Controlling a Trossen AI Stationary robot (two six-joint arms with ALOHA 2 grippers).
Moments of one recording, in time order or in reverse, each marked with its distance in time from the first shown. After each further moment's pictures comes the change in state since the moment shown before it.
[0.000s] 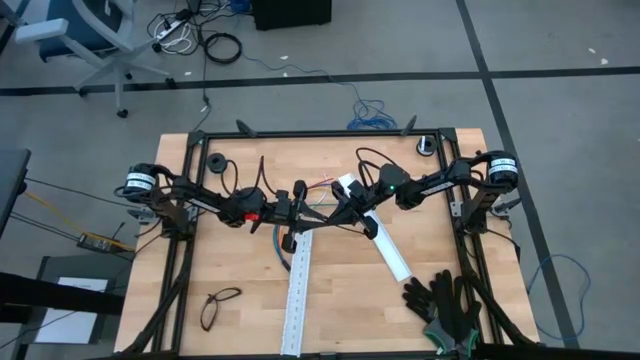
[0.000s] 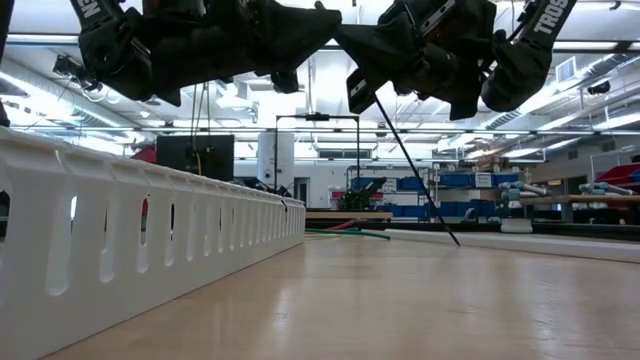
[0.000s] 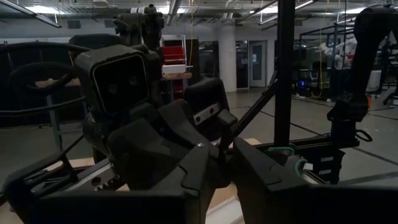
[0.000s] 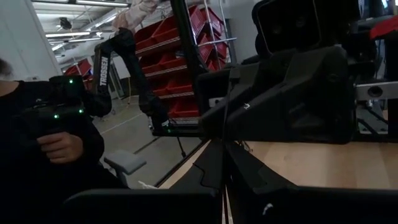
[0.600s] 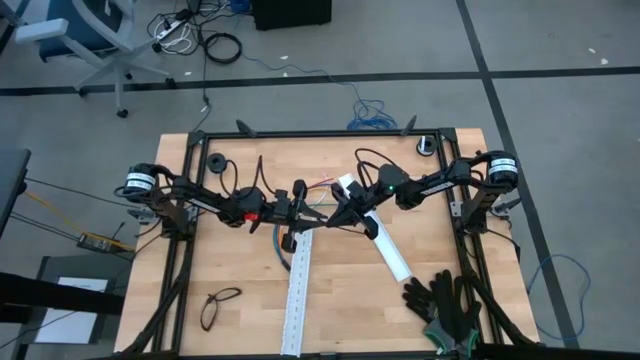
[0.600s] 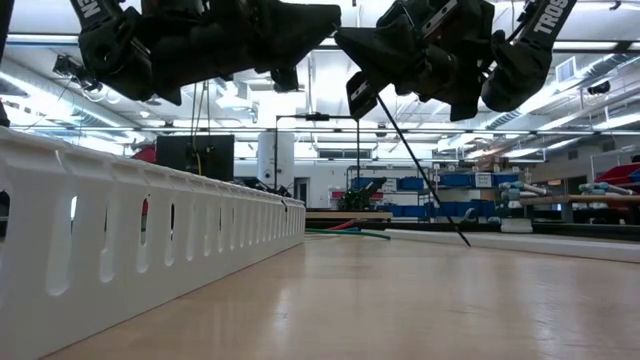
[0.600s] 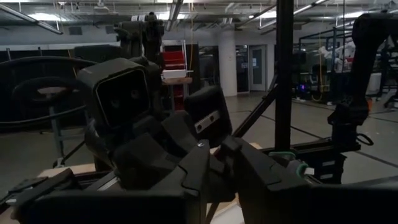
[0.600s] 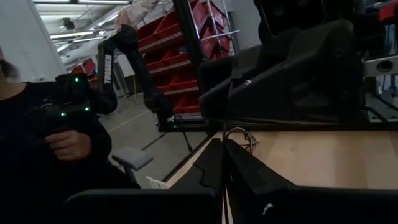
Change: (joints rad) left arm 0.000 0.000 0.000 0.021 0.000 0.008; right arm 0.001 0.000 0.000 -0.024 -0.021 0.027
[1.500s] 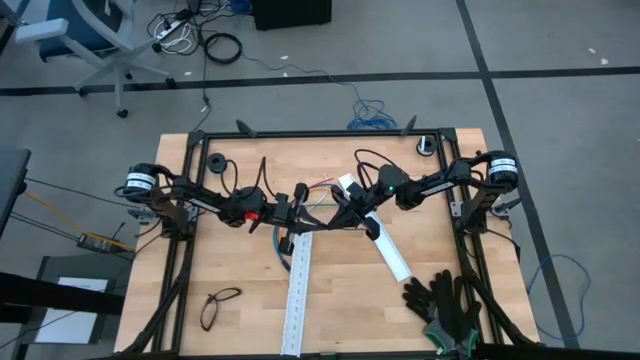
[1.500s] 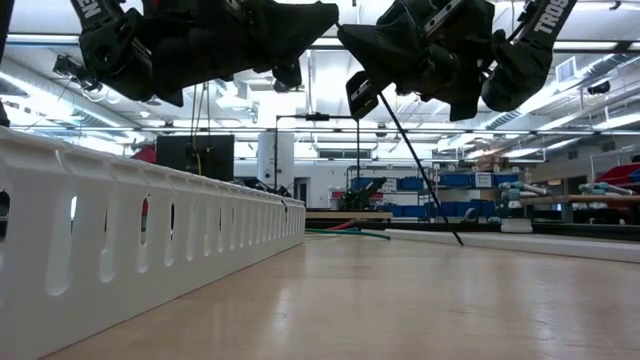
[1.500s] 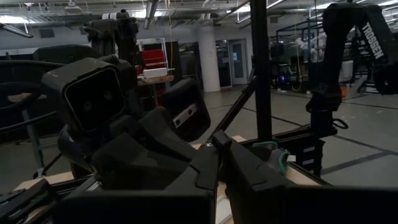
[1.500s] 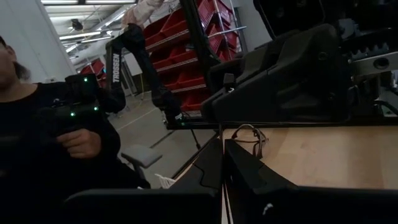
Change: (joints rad) left arm 0.000 0.000 0.000 -0.020 0.099 0.045; right arm 0.002 0.000 0.000 -0.002 -0.026 0.026
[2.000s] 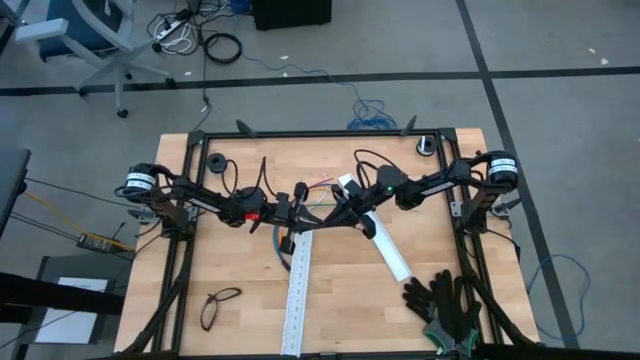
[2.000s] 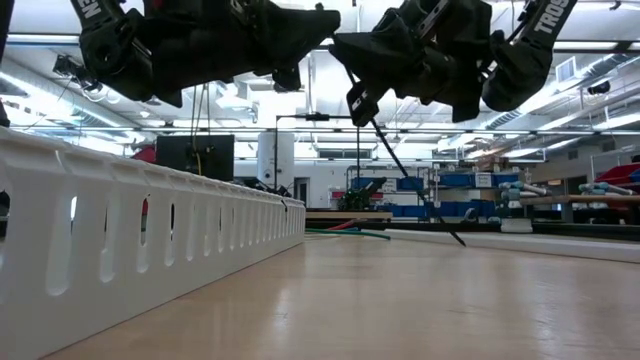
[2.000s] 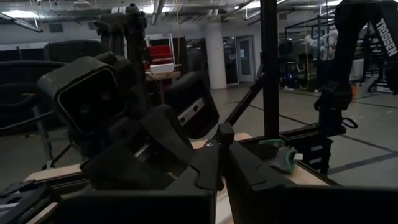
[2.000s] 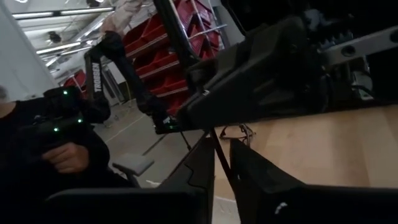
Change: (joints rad) left arm 0.000 0.000 0.000 -0.017 -0.034 -0.007; right arm -0.001 0.000 0.000 -0.044 0.077 0.052
